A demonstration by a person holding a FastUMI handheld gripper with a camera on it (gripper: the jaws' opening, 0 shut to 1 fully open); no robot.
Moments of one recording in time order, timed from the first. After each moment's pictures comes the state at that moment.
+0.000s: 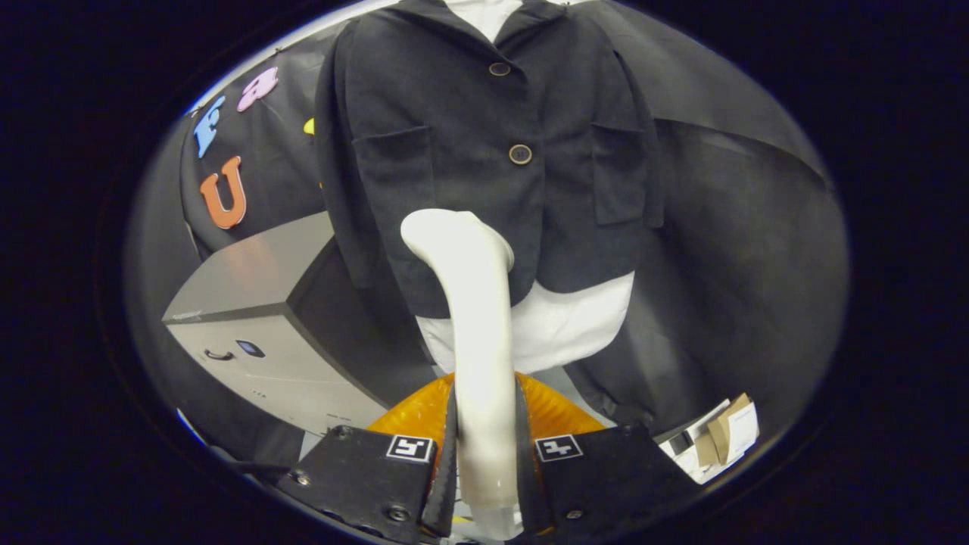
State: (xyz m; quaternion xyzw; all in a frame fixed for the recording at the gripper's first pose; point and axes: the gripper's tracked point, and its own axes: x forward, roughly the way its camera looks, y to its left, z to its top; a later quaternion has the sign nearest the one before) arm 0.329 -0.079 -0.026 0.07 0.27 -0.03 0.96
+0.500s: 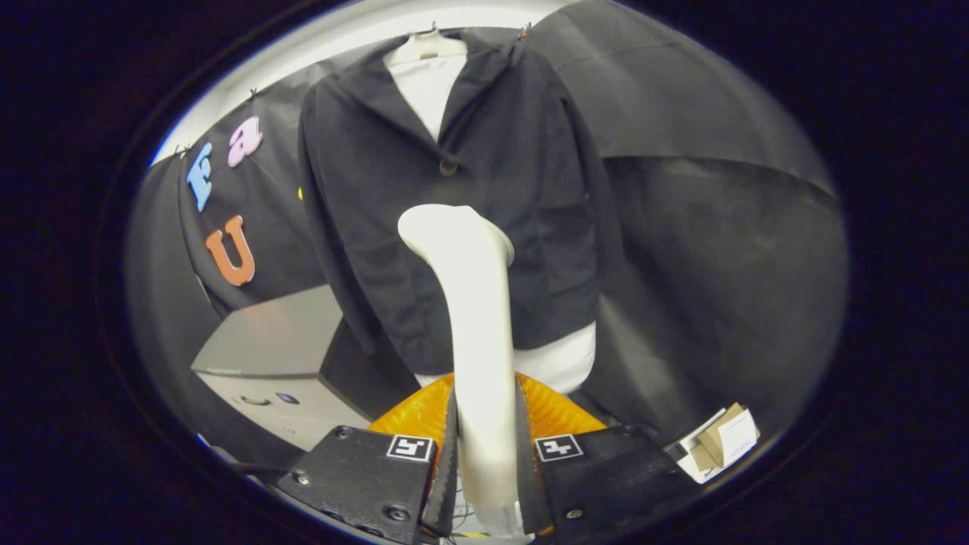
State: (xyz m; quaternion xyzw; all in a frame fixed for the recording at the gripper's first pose) arm 0.302 -0.109 0.080 0.12 0.16 -0.03 0.98
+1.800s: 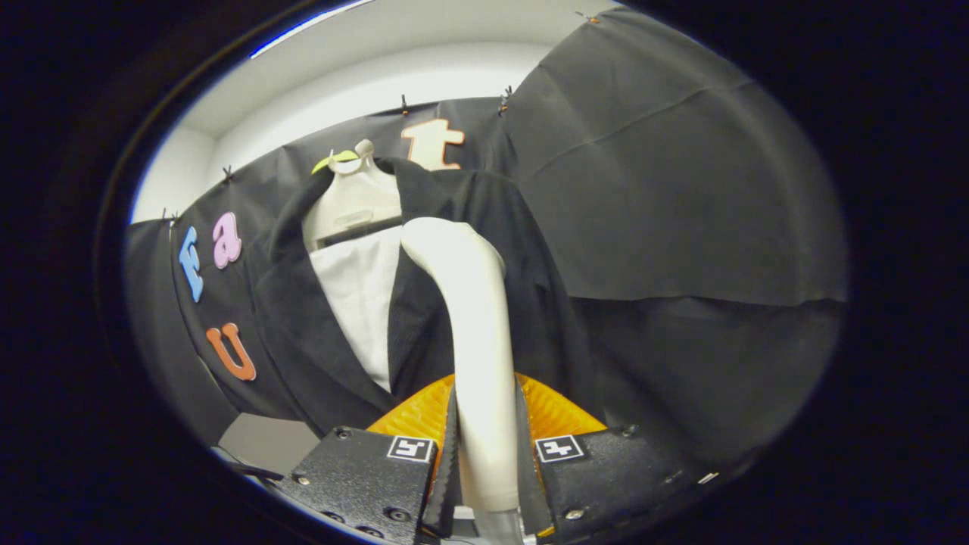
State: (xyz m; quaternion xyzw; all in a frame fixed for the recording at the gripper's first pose) arm 0.396 -0.199 0.272 0.13 0.02 -0.04 0.99
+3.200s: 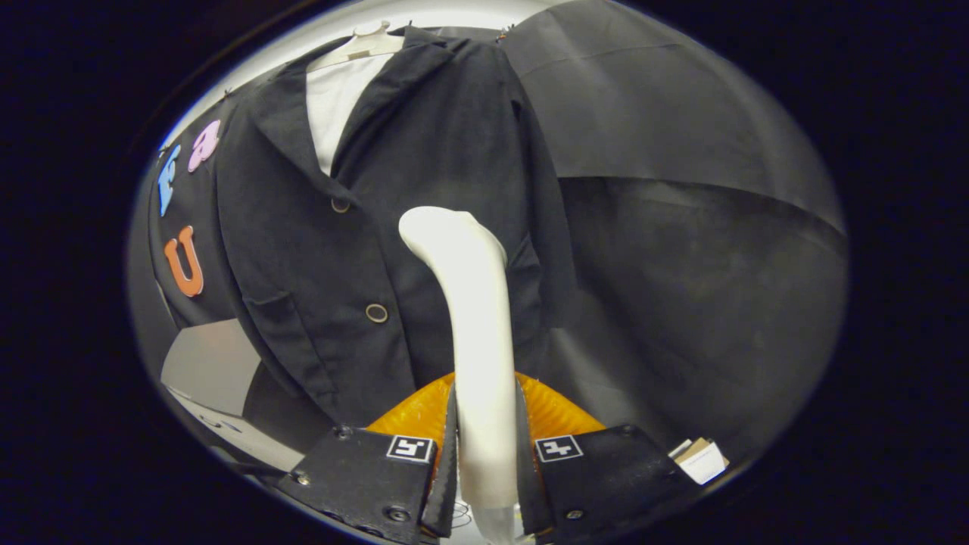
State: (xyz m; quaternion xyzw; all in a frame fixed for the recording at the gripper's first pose) arm 0.394 -0.184 0.067 0.09 0.18 -0.11 0.97
